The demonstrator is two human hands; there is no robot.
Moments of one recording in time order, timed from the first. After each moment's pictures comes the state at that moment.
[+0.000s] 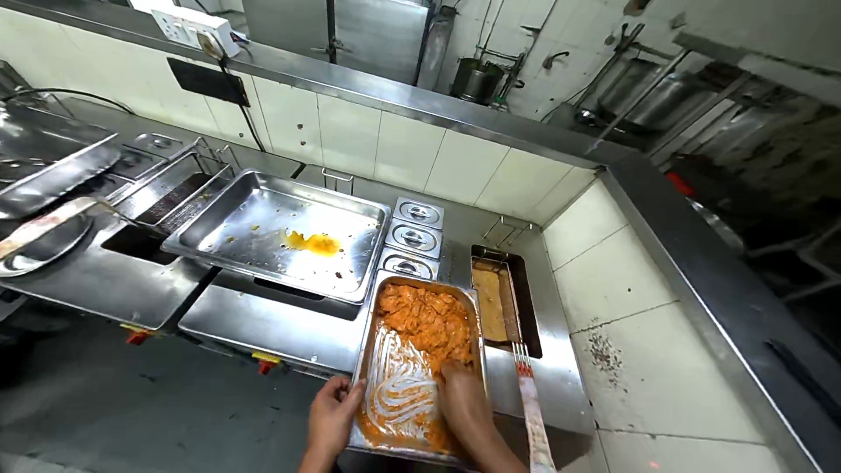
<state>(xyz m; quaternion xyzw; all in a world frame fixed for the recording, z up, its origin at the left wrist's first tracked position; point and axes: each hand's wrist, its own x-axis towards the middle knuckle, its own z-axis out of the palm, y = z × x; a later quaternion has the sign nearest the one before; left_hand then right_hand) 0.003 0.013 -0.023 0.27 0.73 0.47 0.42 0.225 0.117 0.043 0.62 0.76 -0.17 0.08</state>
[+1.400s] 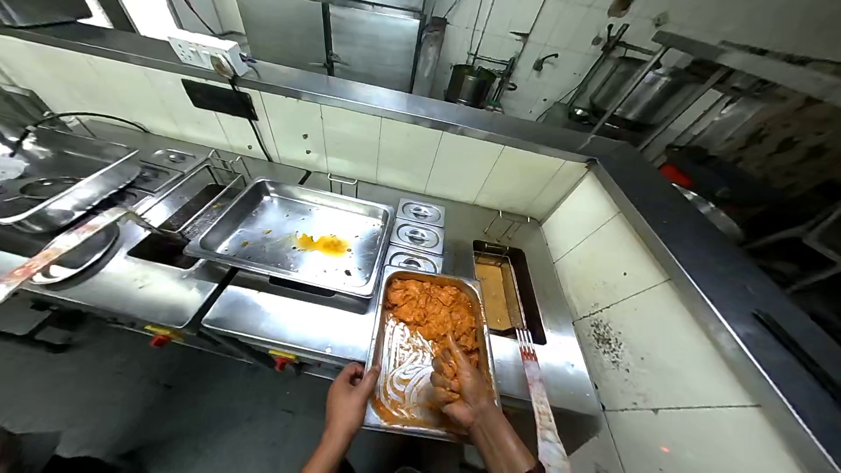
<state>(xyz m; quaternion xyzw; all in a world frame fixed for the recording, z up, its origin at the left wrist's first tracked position) -0.004 0.015 -0.026 0.30 0.72 0.46 0.43 0.207 0.103 0.059 0.37 0.10 -0.86 -0.33</state>
